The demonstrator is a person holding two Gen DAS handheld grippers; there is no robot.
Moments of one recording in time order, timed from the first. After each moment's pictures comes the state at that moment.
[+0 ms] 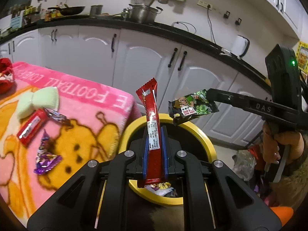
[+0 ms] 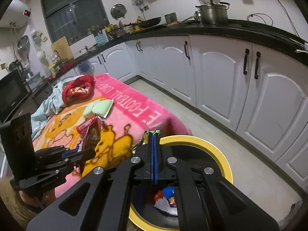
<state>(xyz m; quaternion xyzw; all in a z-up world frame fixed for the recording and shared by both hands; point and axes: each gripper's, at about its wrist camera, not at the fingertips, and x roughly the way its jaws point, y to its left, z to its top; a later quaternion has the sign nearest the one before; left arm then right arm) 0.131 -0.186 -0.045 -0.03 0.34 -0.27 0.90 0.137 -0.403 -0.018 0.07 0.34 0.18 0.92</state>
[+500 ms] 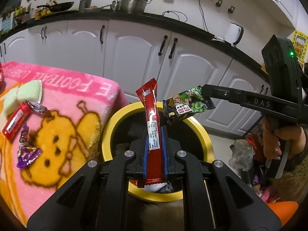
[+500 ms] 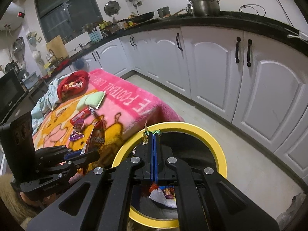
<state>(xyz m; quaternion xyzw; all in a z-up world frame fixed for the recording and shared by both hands) 0.126 -0.214 -0.068 -0.02 0.36 -0.30 0.88 0.126 -0.425 -0.041 0.08 0.37 0.17 0.91</state>
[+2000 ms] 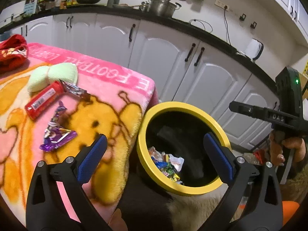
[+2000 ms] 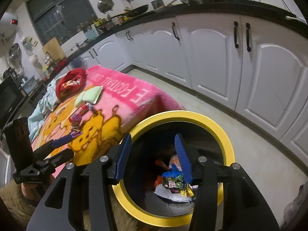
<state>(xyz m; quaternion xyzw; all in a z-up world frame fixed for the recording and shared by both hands) 0.128 -0.150 -0.076 -0.06 0.36 -0.22 0.90 0.132 -0.424 -0.060 0.11 0.39 0.18 0.90</state>
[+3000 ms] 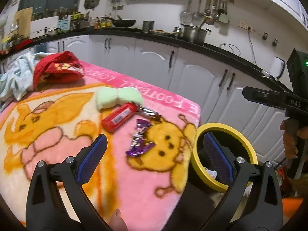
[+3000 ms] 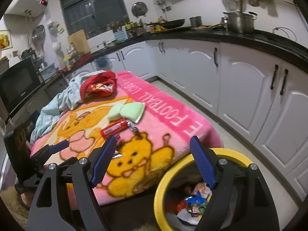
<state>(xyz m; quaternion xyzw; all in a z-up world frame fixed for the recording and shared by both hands) 0.089 -0.051 -0.039 -0.06 0.29 -0.10 0.95 0.149 -0.305 0.001 0.04 0.33 0.25 0.91</state>
